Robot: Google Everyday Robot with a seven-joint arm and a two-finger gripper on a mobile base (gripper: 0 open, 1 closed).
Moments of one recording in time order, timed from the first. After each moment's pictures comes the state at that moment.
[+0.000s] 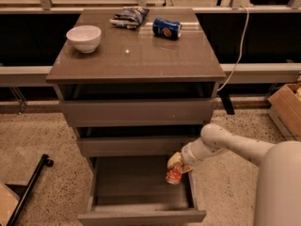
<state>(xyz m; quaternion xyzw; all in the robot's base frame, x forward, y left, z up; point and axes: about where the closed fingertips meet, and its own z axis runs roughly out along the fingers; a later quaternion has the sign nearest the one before) 0.576 -0.127 0.391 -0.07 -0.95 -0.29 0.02</state>
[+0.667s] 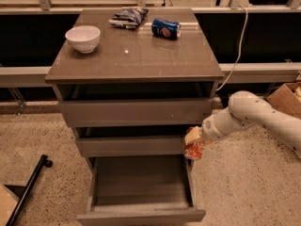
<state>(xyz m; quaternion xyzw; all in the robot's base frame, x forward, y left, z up) 0.591 -0.183 0.570 0.02 -0.96 -0.26 -0.09</state>
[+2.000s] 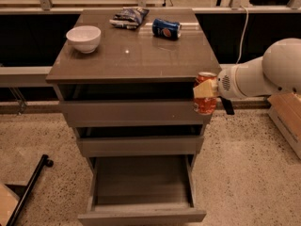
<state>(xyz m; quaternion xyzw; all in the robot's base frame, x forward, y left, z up) 0.592 -0.180 0.829 0.13 -0.92 -0.17 -0.34</state>
